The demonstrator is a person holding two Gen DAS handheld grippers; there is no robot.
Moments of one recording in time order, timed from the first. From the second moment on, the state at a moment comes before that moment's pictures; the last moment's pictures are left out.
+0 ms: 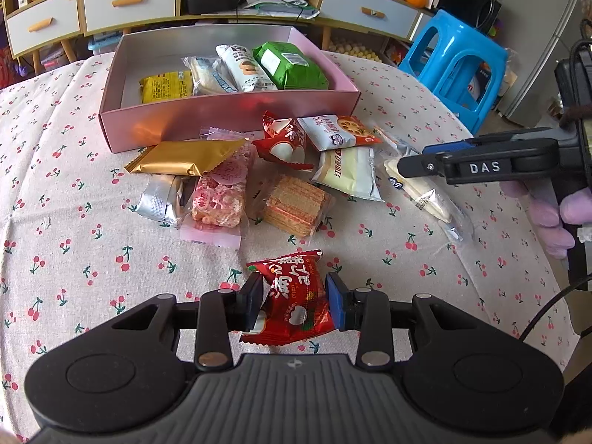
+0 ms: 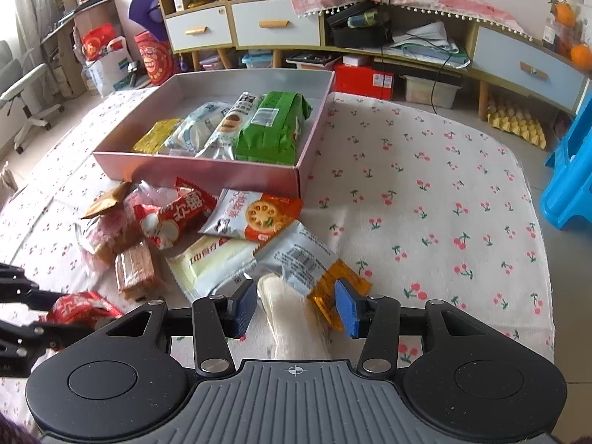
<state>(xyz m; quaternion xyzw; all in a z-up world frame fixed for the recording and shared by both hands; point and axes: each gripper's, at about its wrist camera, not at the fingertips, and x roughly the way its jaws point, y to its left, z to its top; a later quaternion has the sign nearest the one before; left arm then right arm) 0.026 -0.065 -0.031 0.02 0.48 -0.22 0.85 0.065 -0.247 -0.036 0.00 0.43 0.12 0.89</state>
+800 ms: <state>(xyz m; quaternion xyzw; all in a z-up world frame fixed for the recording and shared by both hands) 0.030 -0.058 -0.028 0.00 0.49 -0.22 0.84 0.087 -0.269 -0.046 -0.04 0.44 0.08 0.89</state>
